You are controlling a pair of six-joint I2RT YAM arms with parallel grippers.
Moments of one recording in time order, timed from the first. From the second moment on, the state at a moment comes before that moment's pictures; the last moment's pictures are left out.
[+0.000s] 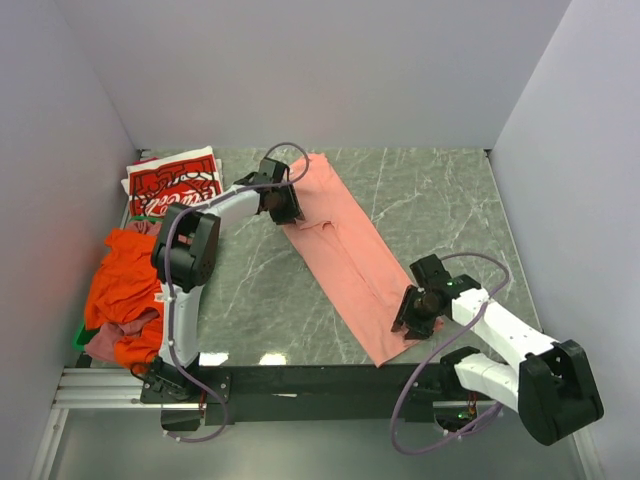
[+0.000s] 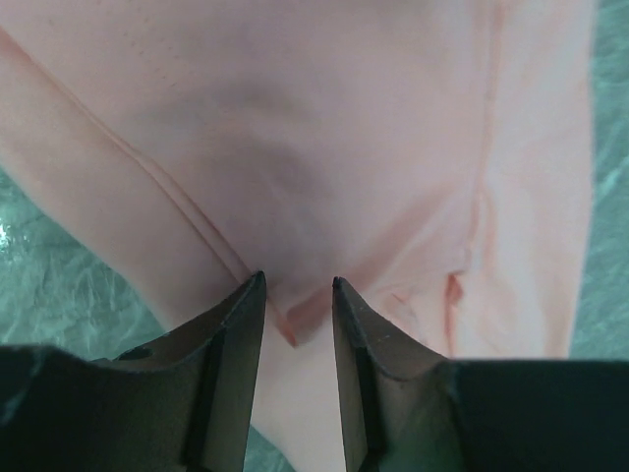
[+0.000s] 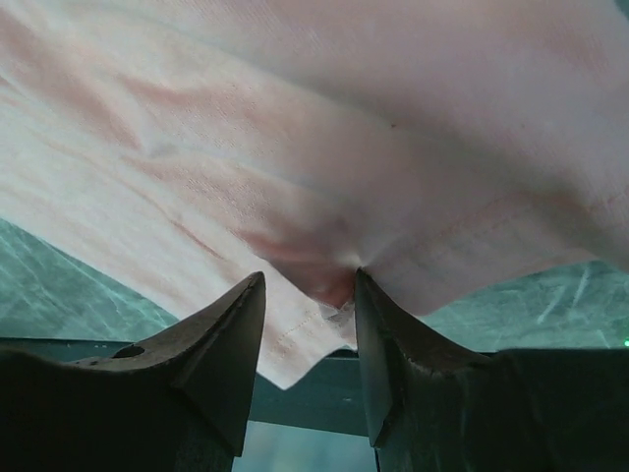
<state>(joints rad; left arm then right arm) -0.40 2.11 1.55 -0.35 0.16 -0.69 0.37 1.06 0.48 -0.76 -0.14 0.83</state>
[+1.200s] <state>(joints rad) -0.39 2.49 2.04 -0.30 0.41 -0.41 0.82 1.54 0.82 -0.57 -0.24 1.07</state>
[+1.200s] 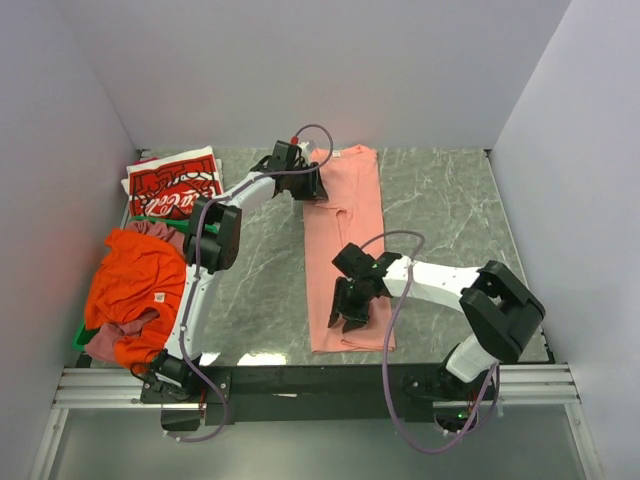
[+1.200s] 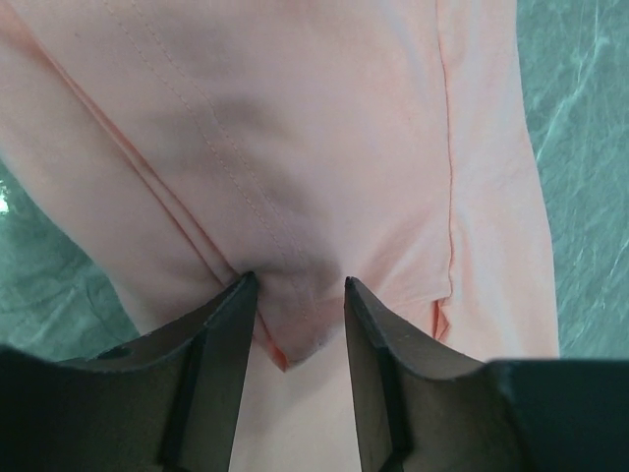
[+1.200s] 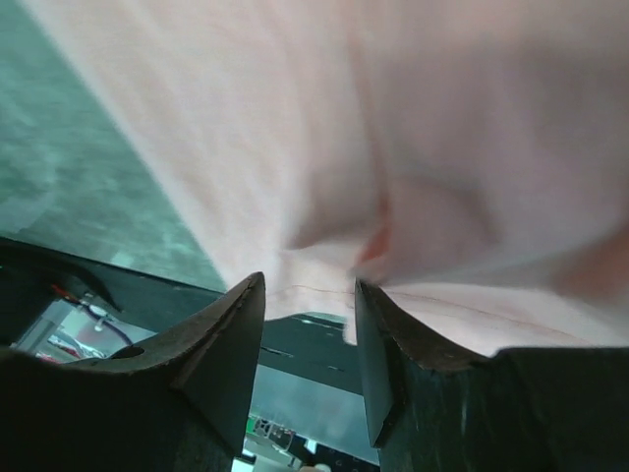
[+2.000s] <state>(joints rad) -0.40 1.77 1.69 -0.41 0.33 -0.38 0.85 1.18 0.75 -0.92 -0.01 1.08</state>
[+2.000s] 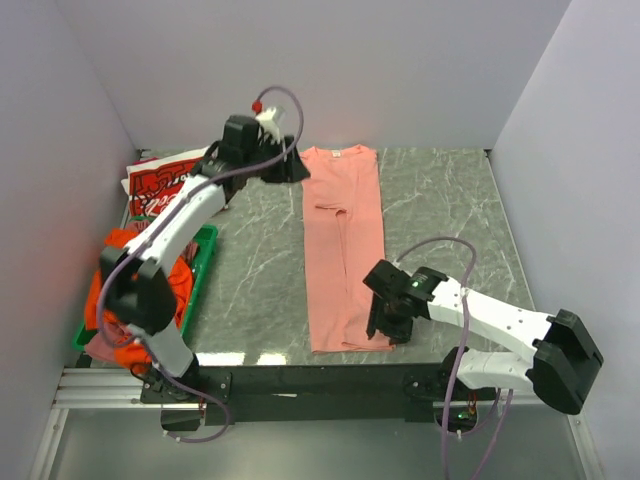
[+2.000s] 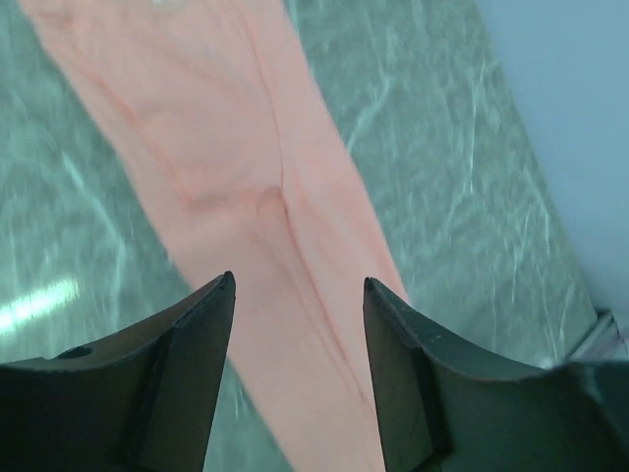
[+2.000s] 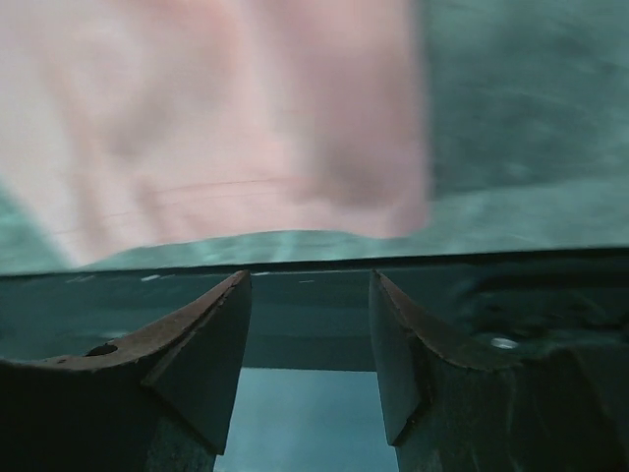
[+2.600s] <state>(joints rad) -0.60 1.37 0.91 -0.57 0.29 -0.52 0.78 1.07 0.56 -0.94 0.12 1.14</state>
